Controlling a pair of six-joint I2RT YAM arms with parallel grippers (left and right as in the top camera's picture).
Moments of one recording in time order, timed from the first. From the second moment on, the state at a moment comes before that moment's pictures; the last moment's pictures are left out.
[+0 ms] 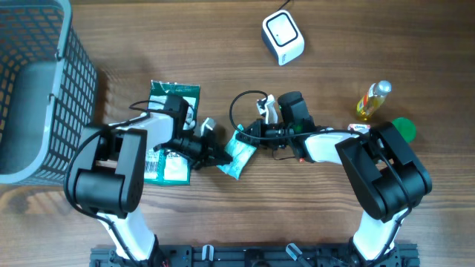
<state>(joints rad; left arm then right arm) -0.18 1.94 0.90 -0.62 0.93 -0.36 0.44 1.96 0.78 0.36 -0.78 0.76</state>
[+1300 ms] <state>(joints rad) -0.25 1.46 0.89 -0.78 0.11 -0.50 0.44 1.40 0.77 -0.39 -0.30 0.69</state>
